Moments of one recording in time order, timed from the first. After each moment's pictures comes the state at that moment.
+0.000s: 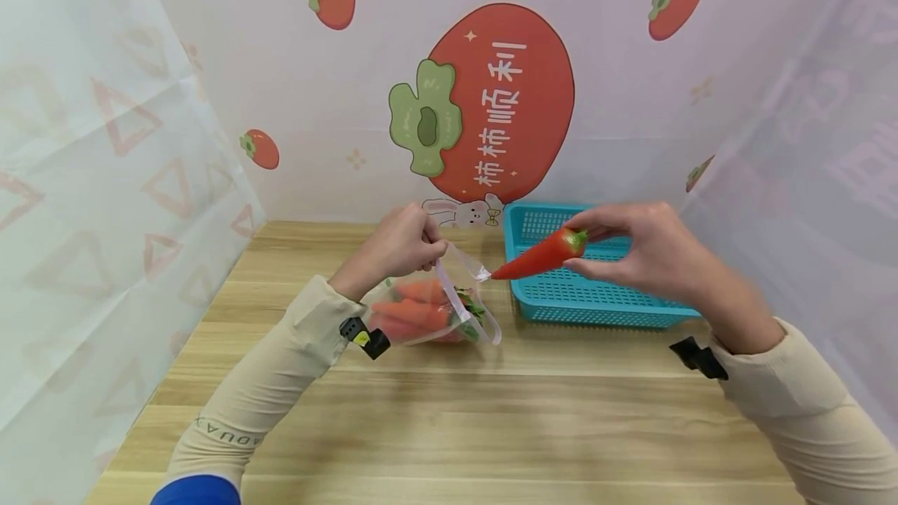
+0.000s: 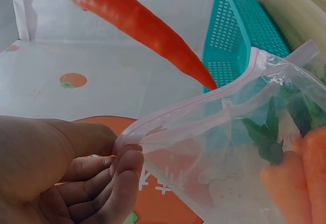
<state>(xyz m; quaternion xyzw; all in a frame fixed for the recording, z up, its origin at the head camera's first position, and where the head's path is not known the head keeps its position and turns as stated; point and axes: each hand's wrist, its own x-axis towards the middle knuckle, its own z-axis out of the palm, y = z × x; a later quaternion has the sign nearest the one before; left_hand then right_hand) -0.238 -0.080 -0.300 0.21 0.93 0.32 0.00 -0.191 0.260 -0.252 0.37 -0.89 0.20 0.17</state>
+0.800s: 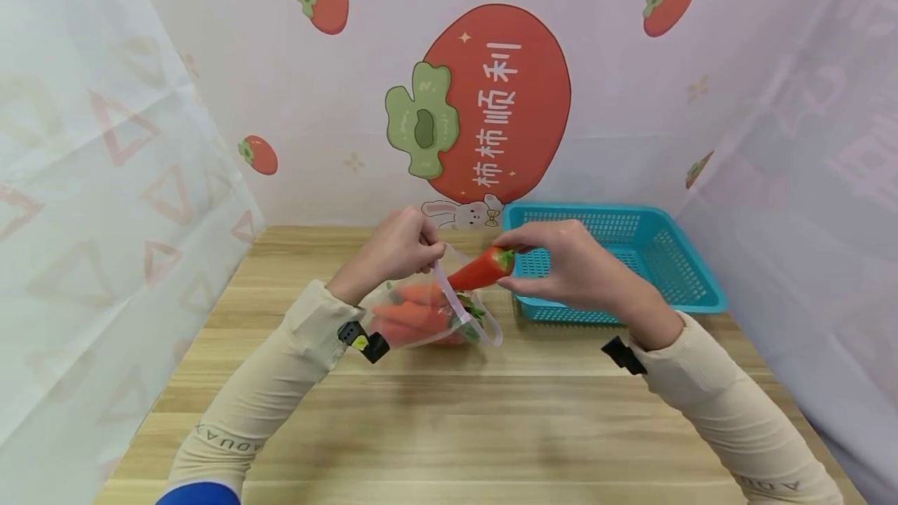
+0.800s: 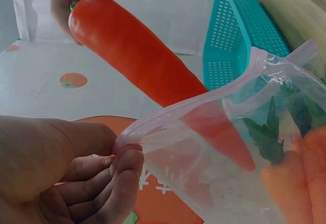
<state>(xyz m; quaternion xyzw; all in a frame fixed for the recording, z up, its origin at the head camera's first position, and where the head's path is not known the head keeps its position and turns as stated) -0.239 -0.079 -0.302 0.21 0.92 0.32 0.00 -0.205 0.200 -0.287 0.43 -0.87 0.23 0.12</state>
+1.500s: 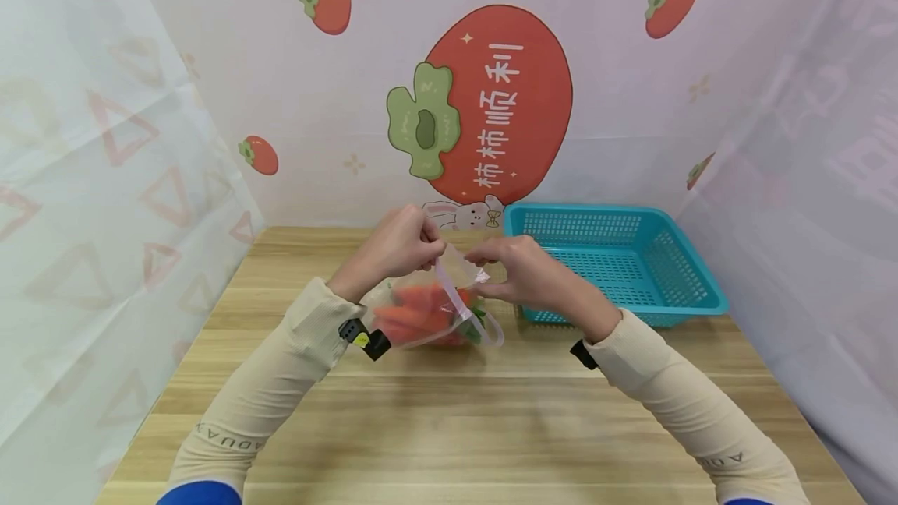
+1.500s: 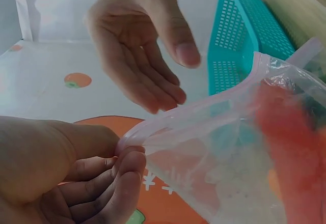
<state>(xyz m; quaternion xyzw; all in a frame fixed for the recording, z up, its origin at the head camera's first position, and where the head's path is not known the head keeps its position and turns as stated) -0.241 -0.080 -0.297 0.21 0.93 0.31 -0.01 -0.235 0.160 -0.327 0.43 -0.87 0.23 0.05</state>
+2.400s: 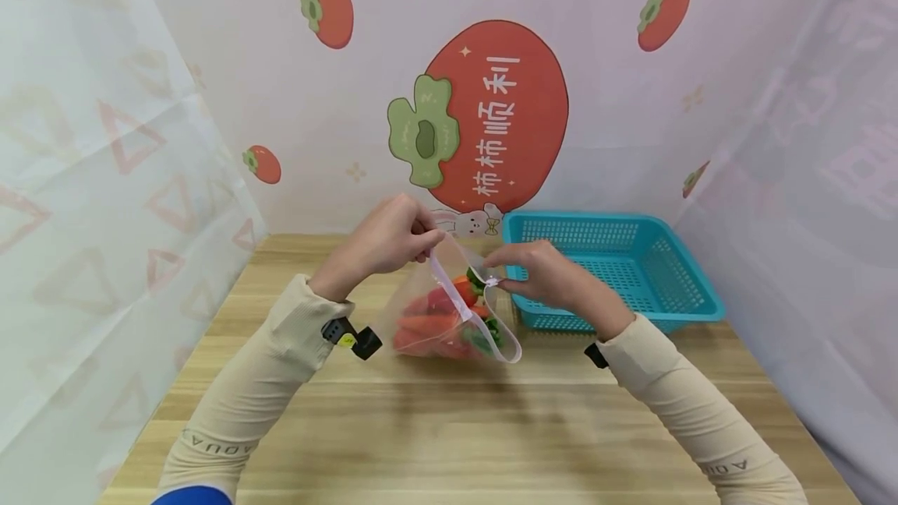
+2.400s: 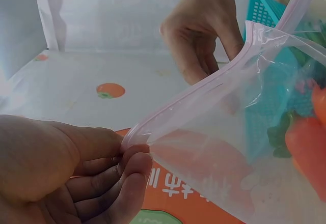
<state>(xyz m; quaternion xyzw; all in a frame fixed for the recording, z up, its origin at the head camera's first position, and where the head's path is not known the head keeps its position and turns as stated) -0.223 -0.085 -0.260 0.22 0.92 0.32 0.00 -0.249 0.191 -0.337 0.46 -0.86 0.20 0.07</state>
